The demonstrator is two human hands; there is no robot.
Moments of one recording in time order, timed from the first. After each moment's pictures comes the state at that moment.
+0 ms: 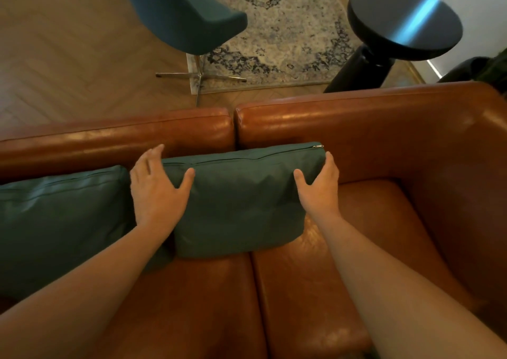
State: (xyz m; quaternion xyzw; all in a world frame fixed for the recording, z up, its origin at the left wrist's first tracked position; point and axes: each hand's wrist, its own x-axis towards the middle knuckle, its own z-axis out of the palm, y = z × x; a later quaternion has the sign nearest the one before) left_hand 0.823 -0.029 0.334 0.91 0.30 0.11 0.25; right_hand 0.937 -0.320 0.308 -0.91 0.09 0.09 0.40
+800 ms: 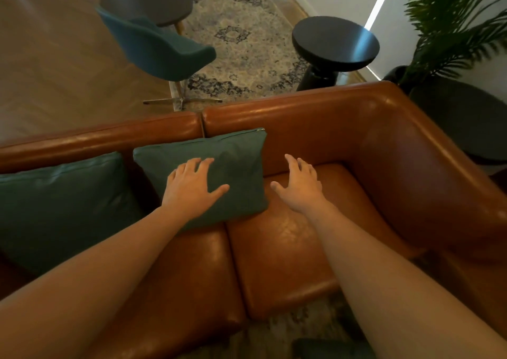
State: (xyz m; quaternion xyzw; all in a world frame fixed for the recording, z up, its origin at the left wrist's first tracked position) left_hand 0.726 -0.187 0.450 0.99 0.09 -0.07 0.11; right_hand 0.799 -0.440 0.436 -0.96 -0.03 0.18 0.20
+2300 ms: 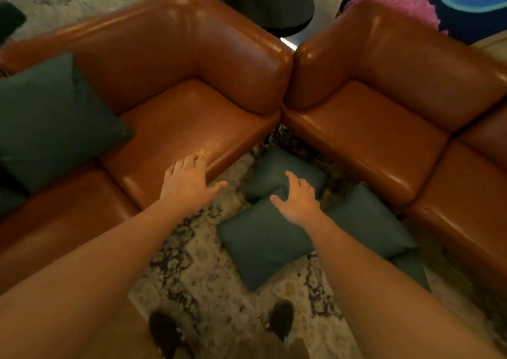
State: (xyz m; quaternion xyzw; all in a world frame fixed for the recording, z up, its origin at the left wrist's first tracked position) left_hand 0.400 -0.599 0.427 0.97 -0.17 -0.16 0.10; right_hand 0.303 -0.856 0.396 -0.91 0.25 0.21 0.26
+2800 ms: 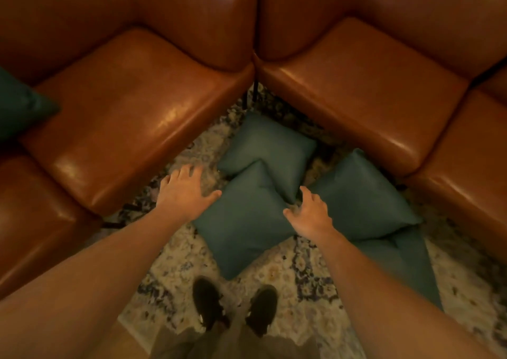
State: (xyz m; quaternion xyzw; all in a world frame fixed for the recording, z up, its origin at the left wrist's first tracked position) left_hand 0.389 -0.753 0.241 0.95 -0.16 -0.27 0.01; right_hand 0.243 -1.022 0.210 -0.86 0.33 0.27 0.28
